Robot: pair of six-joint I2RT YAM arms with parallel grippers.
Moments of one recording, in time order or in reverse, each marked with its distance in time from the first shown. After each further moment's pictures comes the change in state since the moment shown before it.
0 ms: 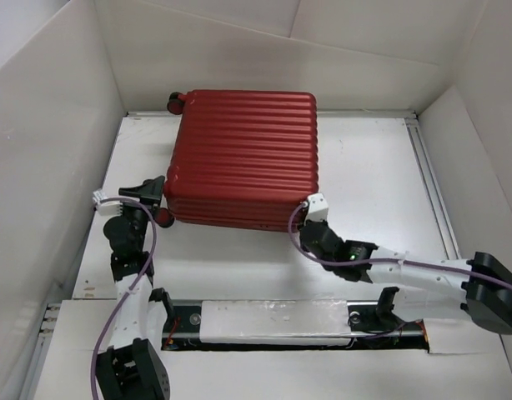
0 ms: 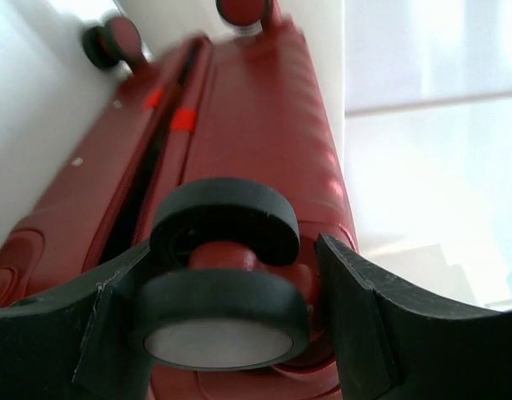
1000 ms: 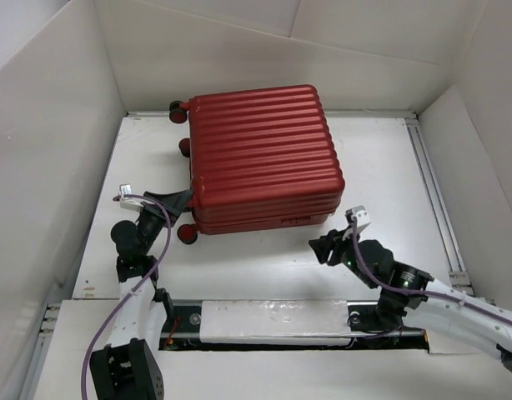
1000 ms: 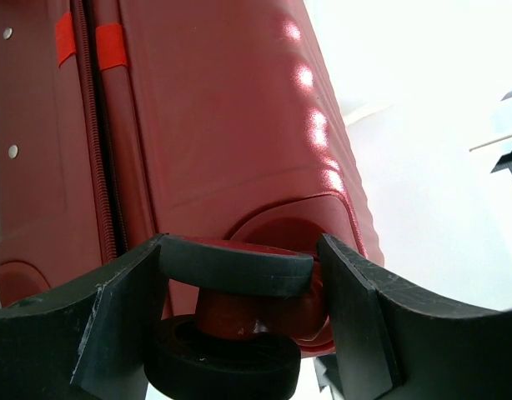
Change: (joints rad) left arm -0.055 0.018 -0.061 0.097 0.288 0.080; right arm -0.011 -0.601 -0.248 -0.067 -0.191 0.080
